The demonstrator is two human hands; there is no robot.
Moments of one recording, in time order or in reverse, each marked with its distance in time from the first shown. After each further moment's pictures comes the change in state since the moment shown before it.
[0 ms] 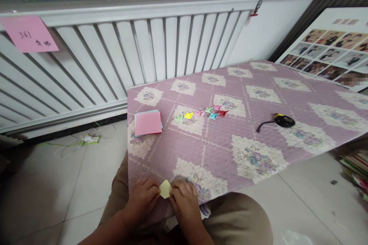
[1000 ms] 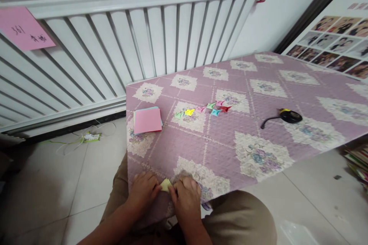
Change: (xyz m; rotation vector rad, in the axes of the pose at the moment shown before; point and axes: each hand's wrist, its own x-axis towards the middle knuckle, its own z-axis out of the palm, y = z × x) left_hand 0.019 0.002 -0.006 0.170 -0.185 -0.210; right_hand 0.011 -0.007 0.006 -0.137 0.091 0.199
